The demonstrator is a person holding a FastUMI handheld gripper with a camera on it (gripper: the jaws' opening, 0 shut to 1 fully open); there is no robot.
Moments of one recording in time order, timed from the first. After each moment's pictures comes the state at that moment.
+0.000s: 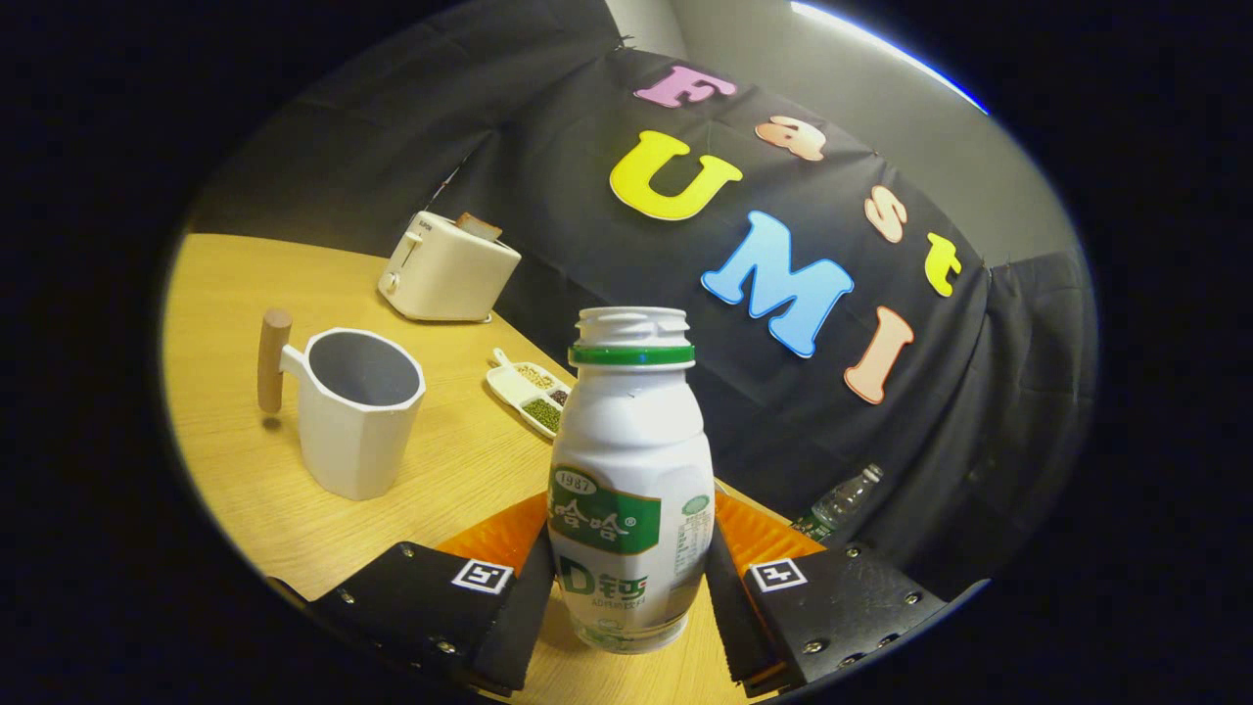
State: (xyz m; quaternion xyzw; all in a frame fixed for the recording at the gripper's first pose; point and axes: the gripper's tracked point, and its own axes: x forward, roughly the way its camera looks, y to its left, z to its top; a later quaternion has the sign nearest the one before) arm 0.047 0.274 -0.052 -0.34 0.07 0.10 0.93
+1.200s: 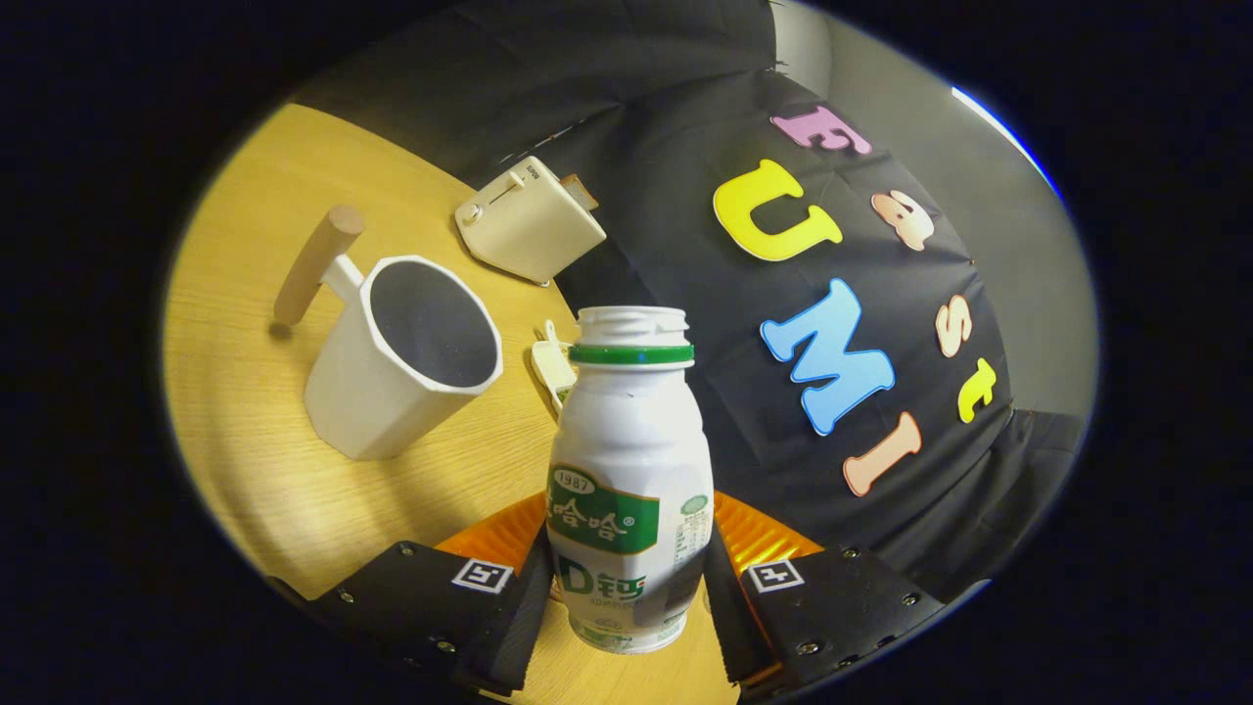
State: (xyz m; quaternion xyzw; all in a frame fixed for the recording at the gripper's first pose) arm 0.050 0.320 -0.061 -0.51 0.05 0.12 0.85
